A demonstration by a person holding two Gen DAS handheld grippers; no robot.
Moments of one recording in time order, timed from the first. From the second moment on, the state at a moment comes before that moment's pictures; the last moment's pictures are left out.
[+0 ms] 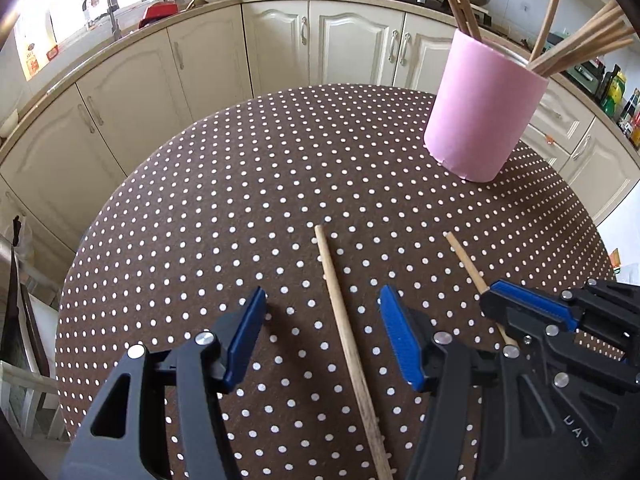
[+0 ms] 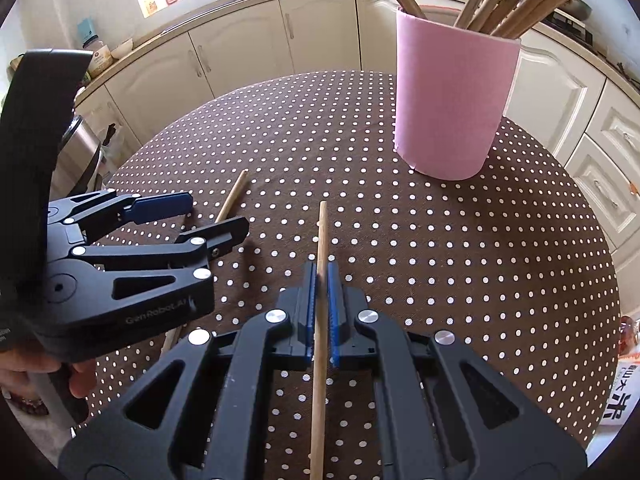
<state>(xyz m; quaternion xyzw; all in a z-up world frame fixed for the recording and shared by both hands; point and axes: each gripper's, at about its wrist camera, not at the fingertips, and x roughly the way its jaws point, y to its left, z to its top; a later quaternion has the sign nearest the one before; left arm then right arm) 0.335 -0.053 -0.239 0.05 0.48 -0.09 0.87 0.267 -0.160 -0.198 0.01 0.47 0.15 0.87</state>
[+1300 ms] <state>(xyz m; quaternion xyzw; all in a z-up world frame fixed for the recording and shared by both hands) 0.282 -0.043 -0.132 0.03 0.35 -0.14 0.93 0.239 -0.193 -0.126 0.07 0.39 0.16 0.90</state>
